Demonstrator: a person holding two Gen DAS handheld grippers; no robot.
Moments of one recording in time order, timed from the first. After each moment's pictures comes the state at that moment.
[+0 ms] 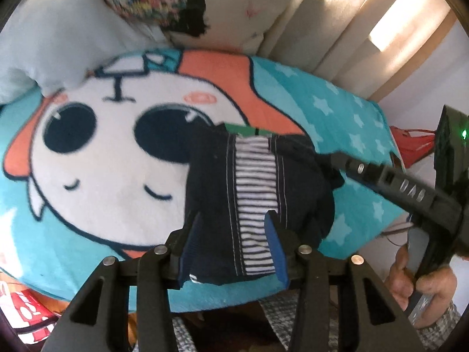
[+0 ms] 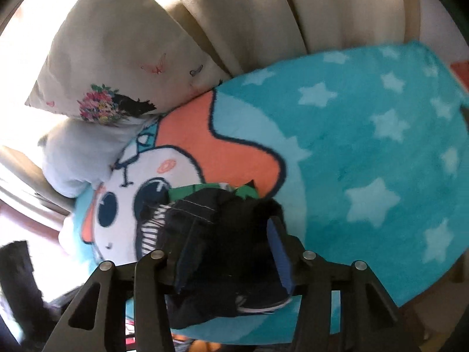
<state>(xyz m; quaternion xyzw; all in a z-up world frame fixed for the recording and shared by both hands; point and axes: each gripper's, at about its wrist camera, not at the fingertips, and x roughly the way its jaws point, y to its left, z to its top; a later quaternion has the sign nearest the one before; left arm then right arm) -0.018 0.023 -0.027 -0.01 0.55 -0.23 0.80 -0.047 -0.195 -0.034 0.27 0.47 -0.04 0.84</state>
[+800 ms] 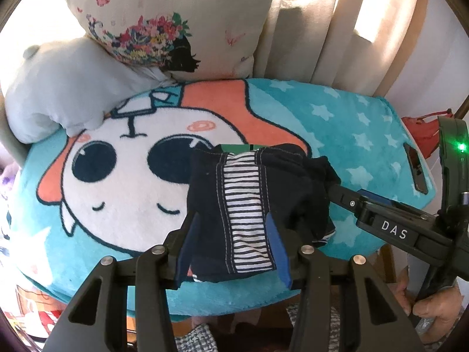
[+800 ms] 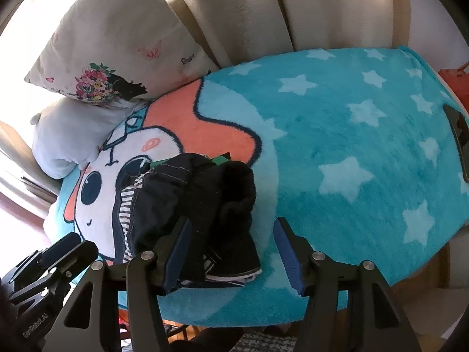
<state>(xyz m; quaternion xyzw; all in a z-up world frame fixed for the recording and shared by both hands) -0.048 -0.007 -0.001 0.07 0.49 -0.19 0.85 -0.086 -0.199 -0.041 0.25 0.47 -0.05 0.84</state>
